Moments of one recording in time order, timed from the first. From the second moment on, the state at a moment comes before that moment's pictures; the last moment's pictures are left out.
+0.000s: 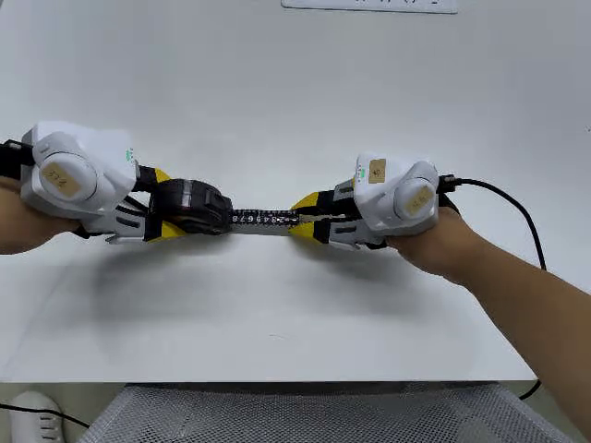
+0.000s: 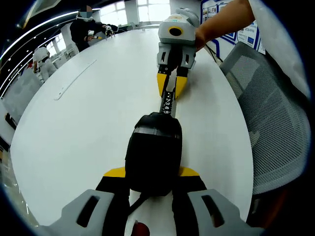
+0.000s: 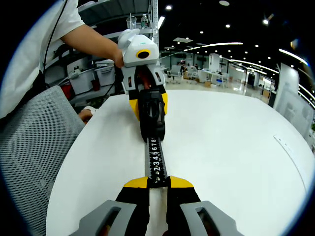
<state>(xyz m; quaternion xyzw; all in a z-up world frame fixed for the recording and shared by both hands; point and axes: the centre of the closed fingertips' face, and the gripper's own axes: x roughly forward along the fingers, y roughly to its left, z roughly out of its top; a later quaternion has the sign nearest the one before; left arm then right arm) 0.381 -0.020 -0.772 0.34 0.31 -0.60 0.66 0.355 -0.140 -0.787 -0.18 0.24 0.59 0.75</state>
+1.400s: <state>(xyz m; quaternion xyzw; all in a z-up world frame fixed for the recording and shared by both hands) 0.381 -0.021 -0.772 0.32 0.32 -0.59 0.67 0.353 -0.212 -0.789 -0.22 0.28 0.57 0.74</state>
